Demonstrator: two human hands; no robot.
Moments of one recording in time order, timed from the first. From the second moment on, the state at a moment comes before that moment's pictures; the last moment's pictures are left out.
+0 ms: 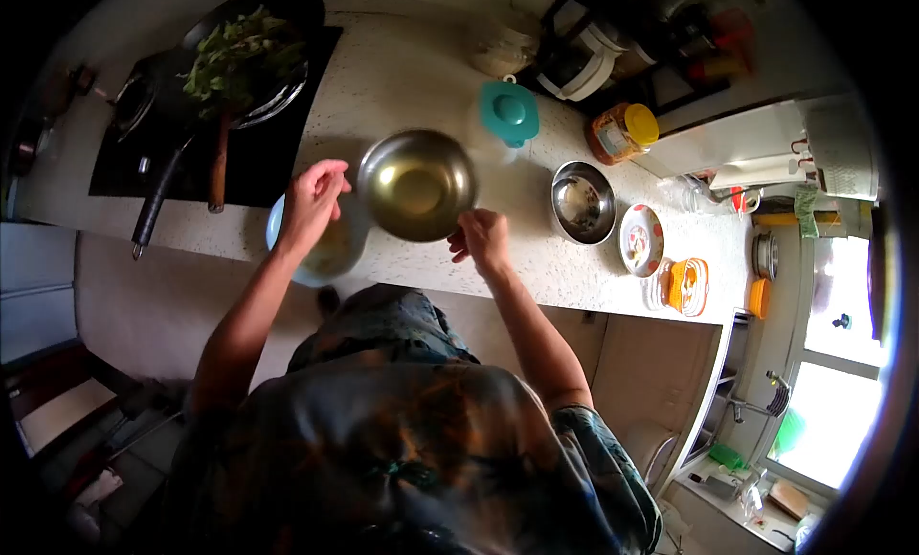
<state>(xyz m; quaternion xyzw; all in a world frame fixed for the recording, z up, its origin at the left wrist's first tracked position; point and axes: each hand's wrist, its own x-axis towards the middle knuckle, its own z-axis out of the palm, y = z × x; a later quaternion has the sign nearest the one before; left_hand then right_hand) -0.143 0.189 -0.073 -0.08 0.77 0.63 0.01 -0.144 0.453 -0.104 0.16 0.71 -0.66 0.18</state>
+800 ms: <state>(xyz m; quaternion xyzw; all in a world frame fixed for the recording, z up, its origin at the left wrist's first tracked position) -0.285 0.367 -0.131 0.02 0.46 0.78 0.43 -0.078 0.576 -0.075 0.25 0.76 -0.57 0.19</state>
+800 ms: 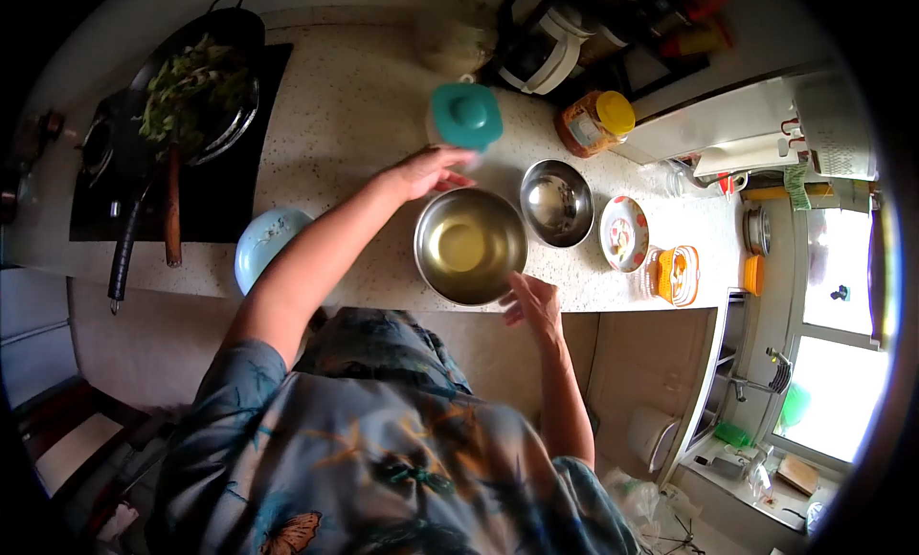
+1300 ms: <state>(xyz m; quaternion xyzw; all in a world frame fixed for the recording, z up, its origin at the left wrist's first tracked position) -0.257 0.288 -0.114 -0.01 0.62 0.73 0.31 -0.139 0.568 -0.020 0.10 0.83 -0.55 0.01</state>
